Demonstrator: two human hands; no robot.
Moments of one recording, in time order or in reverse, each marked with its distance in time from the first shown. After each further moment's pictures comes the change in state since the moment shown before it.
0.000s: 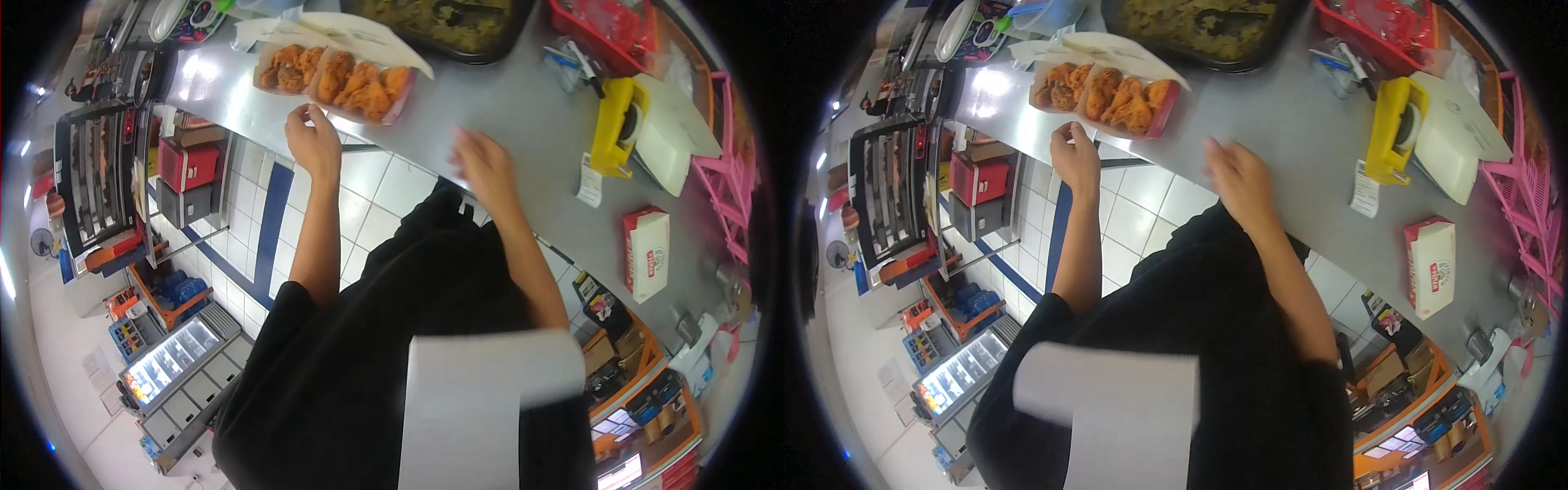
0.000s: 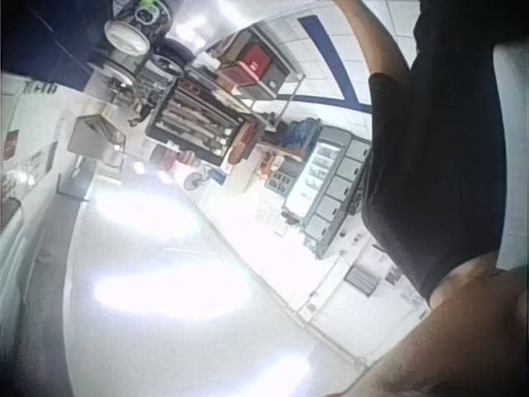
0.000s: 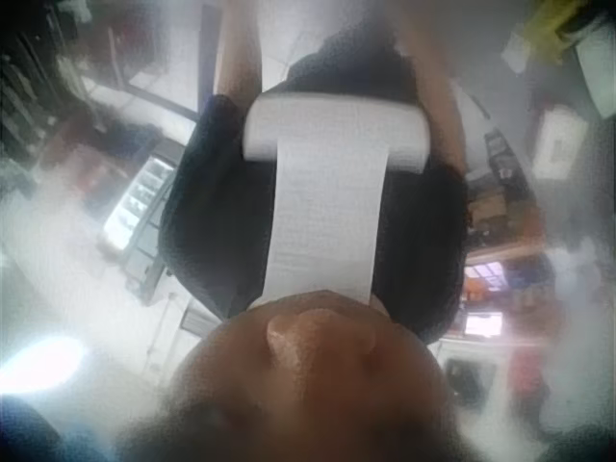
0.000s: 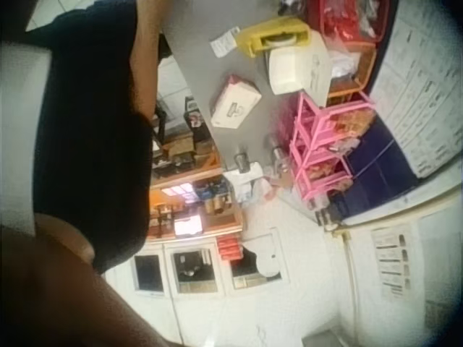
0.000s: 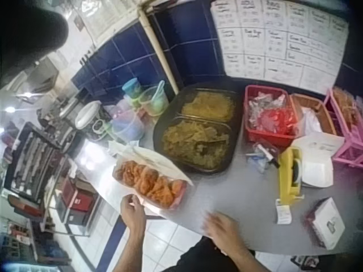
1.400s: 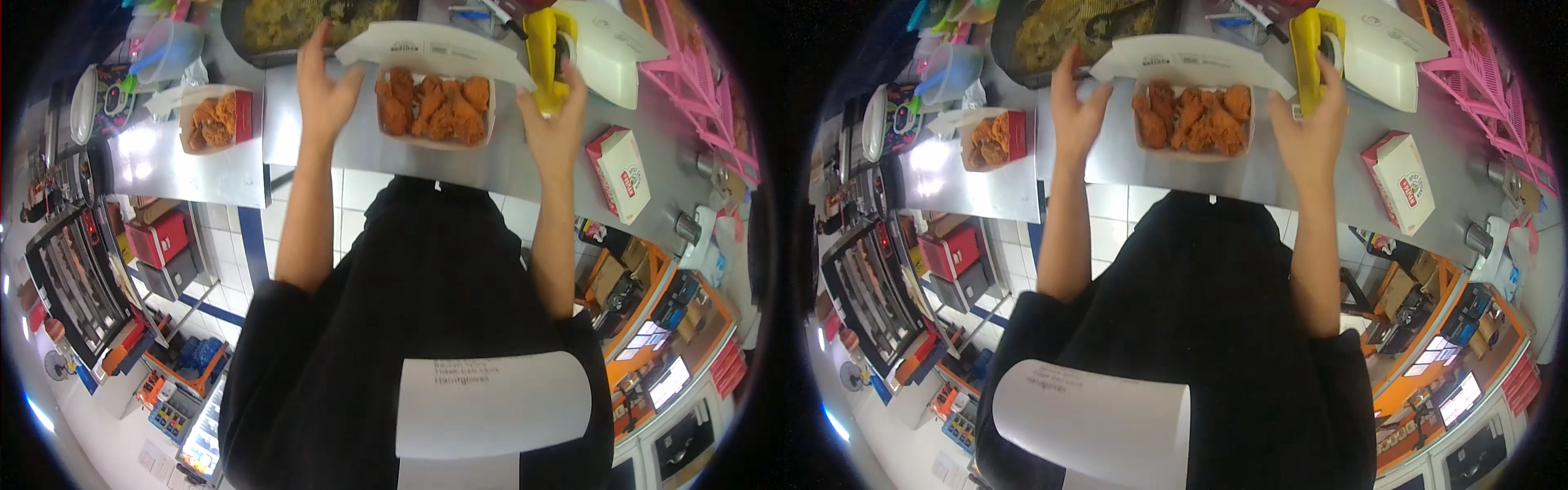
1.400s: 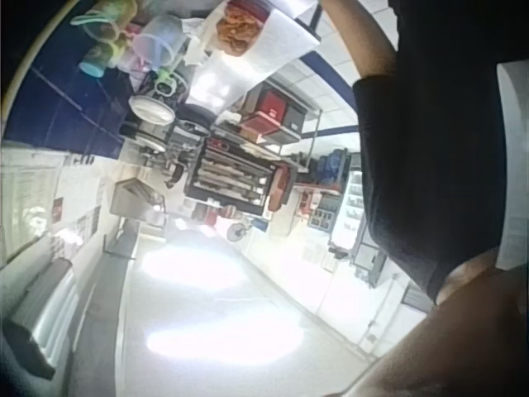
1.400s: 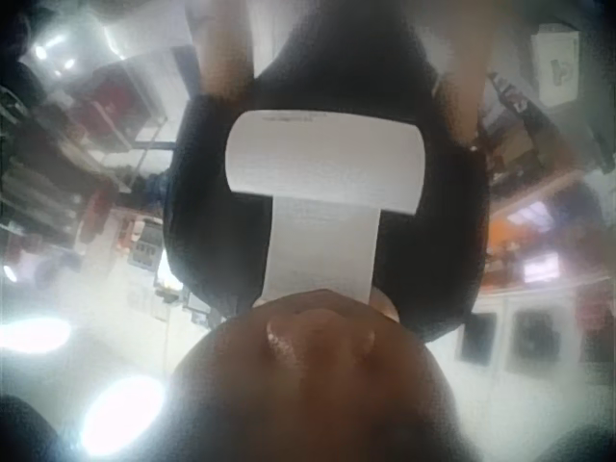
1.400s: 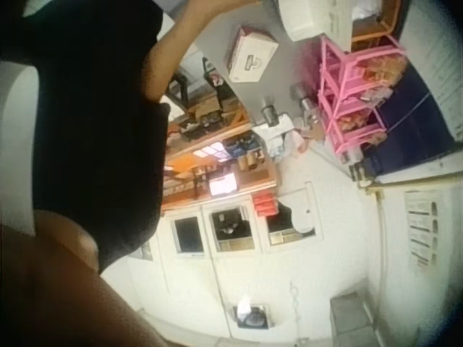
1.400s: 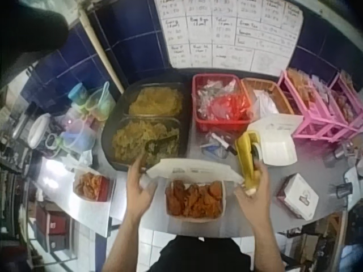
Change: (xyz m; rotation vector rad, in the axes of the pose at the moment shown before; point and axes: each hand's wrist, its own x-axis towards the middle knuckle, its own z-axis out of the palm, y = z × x) left_hand 0.013 0.135 0.079 -0.684 -0.605 0.426; right_hand 0.002 -0.012 -0.130 -0.531 0.940 -0.450
